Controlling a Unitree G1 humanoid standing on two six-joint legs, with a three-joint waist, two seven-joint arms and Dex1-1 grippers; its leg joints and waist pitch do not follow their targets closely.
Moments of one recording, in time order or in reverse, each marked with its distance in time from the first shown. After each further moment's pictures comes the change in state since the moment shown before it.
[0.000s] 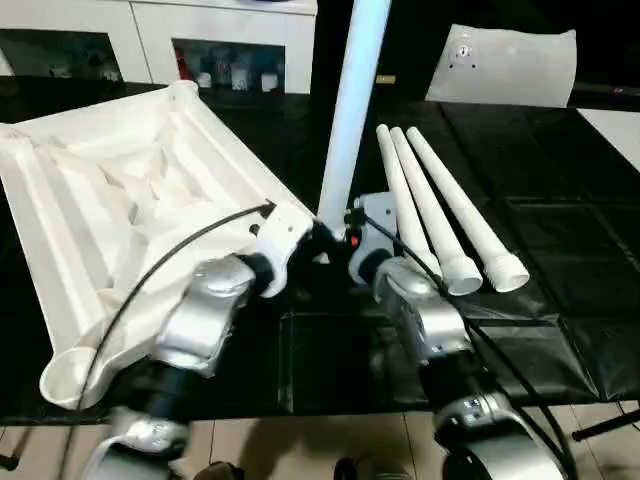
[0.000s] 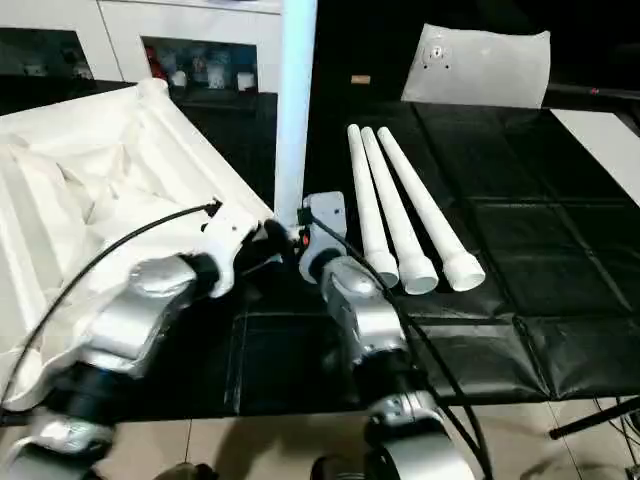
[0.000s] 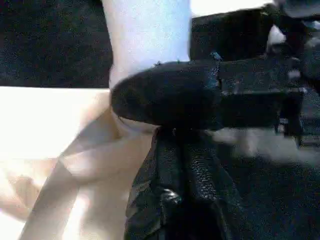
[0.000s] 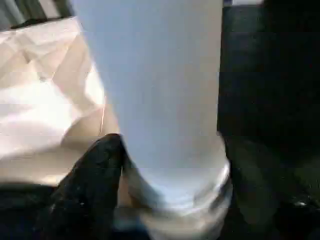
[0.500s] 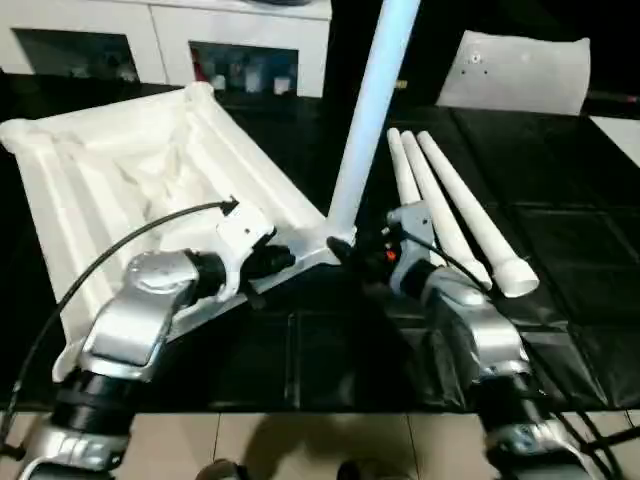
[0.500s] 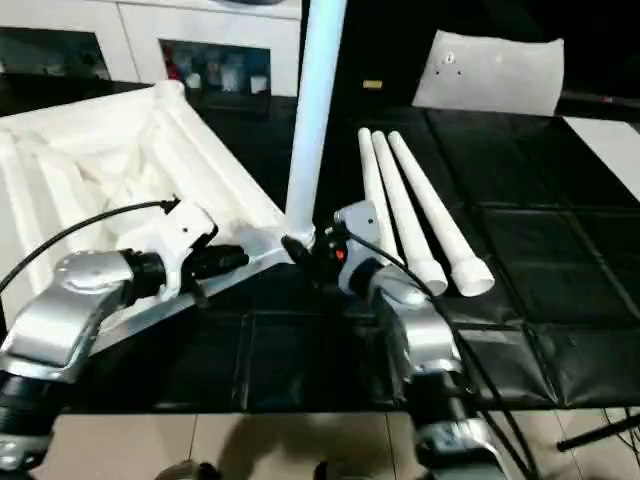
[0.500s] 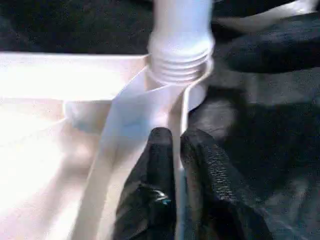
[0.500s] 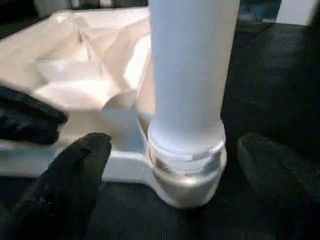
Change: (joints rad) left arm 0.011 0.127 0.055 -0.102 -0.080 0.126 -0.100; right arm 0.119 -0.218 0.043 -0.224 0.035 0.034 0.250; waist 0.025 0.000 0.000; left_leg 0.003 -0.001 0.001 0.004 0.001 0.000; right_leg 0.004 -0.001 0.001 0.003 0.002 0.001
